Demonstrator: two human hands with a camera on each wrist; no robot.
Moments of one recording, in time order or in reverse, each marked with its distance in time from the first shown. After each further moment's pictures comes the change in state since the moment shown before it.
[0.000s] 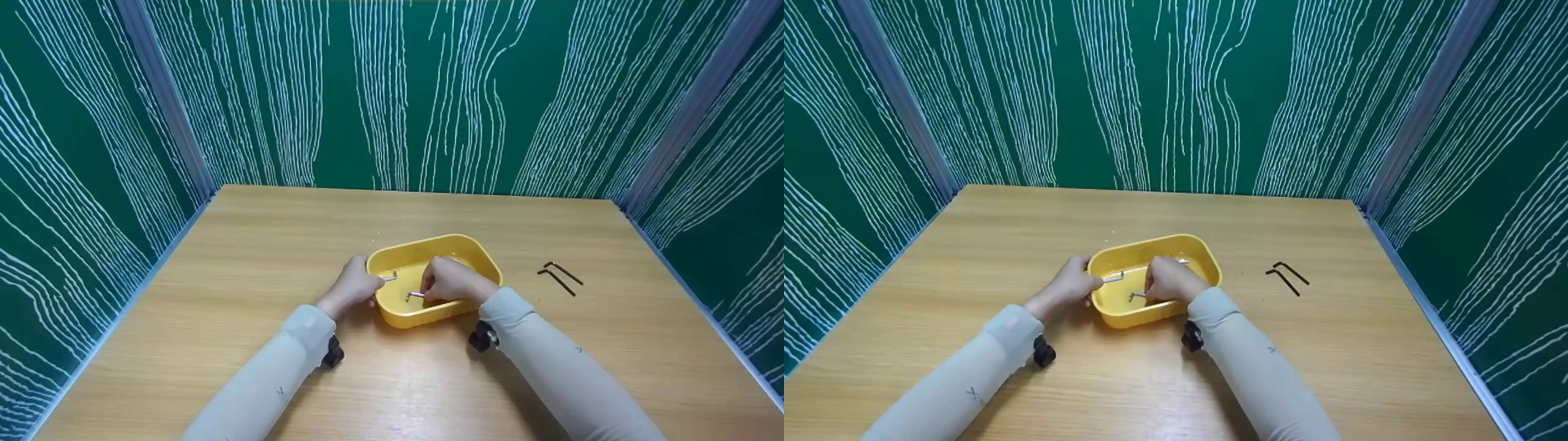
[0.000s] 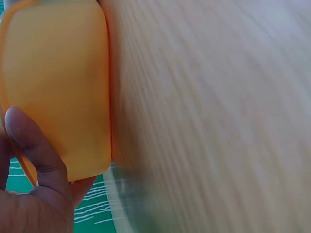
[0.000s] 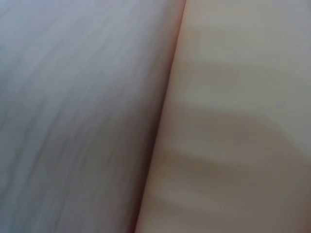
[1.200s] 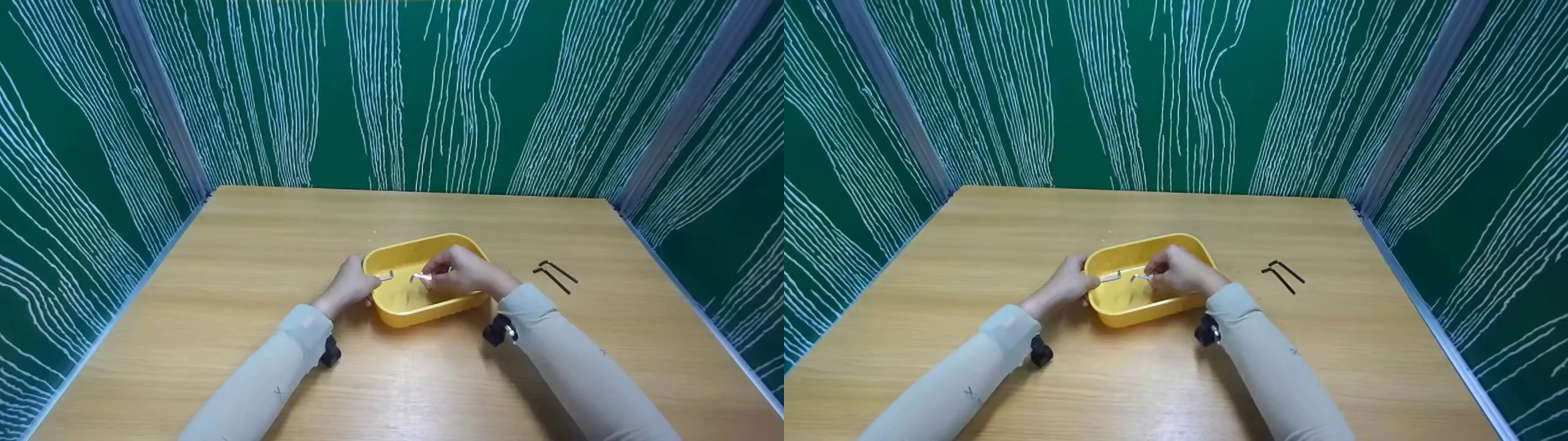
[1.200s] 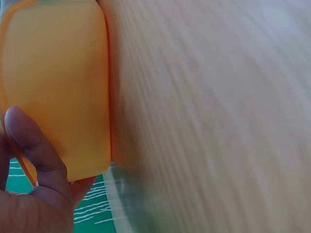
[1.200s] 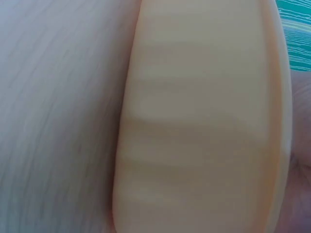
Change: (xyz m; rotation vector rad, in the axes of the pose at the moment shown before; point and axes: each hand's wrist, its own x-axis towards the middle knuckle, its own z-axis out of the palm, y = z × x) left_hand 0.000 0.001 0.001 0.003 0.005 -0.026; right_hand -0.022 0.016 -0.028 0.225 0.040 -0.074
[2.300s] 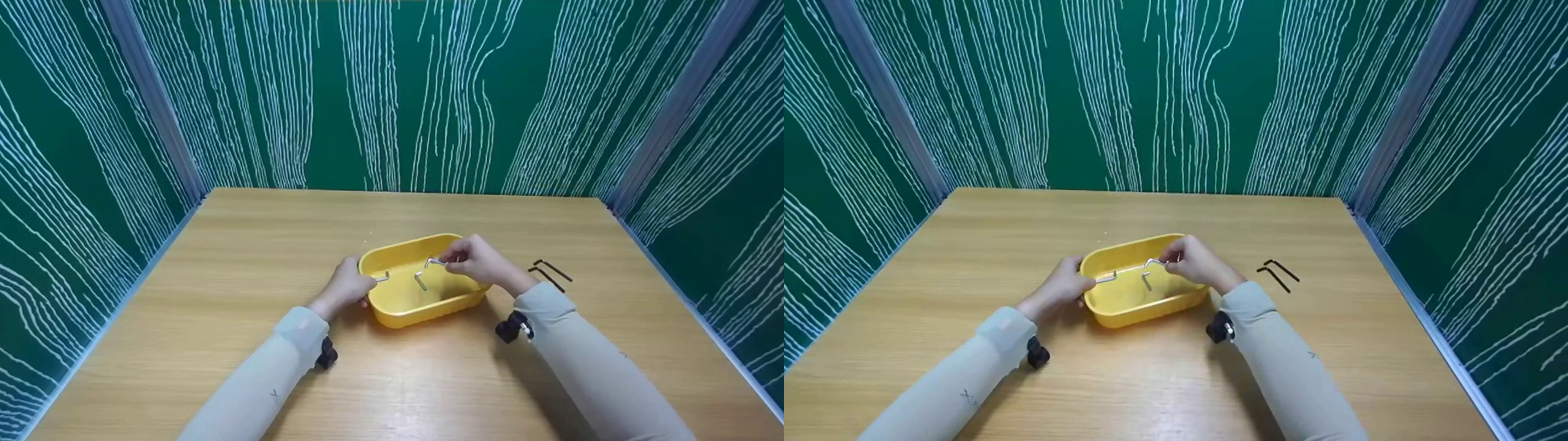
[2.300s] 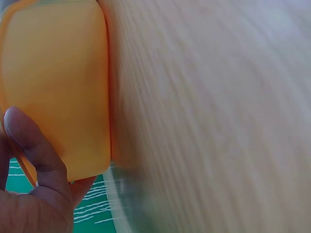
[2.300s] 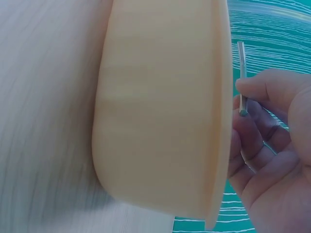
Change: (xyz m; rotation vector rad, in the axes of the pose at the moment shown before) left_hand -0.001 -0.001 -0.001 0.001 -0.007 0.004; right_hand -0.019 0.009 -0.025 0.044 0.170 -0.025
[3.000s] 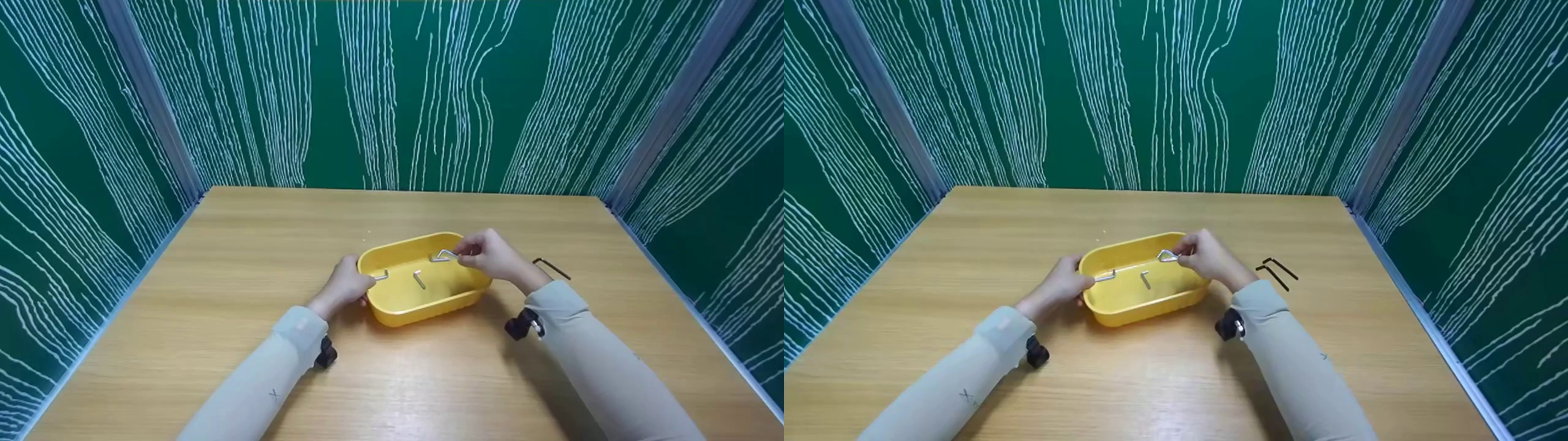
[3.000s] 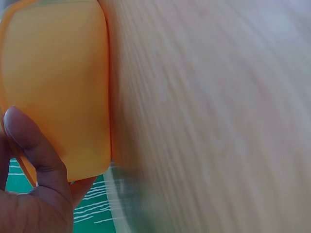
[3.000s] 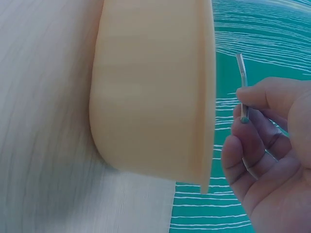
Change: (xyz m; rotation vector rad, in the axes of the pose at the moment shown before) left_hand 0.000 -0.002 0.001 -0.006 0.003 0.009; right_hand -0.009 0.010 -0.016 -0.010 0.089 0.015
